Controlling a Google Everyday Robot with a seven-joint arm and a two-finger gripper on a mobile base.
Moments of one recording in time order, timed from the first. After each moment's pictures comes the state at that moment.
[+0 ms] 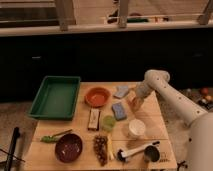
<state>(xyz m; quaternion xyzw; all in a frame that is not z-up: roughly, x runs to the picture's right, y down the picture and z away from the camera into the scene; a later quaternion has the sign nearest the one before) 0.206 0.082 0.921 -0.24 -0.19 -0.03 0.95</state>
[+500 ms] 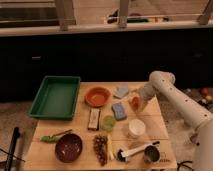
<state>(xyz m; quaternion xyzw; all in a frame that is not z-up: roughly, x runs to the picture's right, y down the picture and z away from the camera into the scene) 0.218 0.091 0.911 -0.24 -0.20 -0.04 0.95</state>
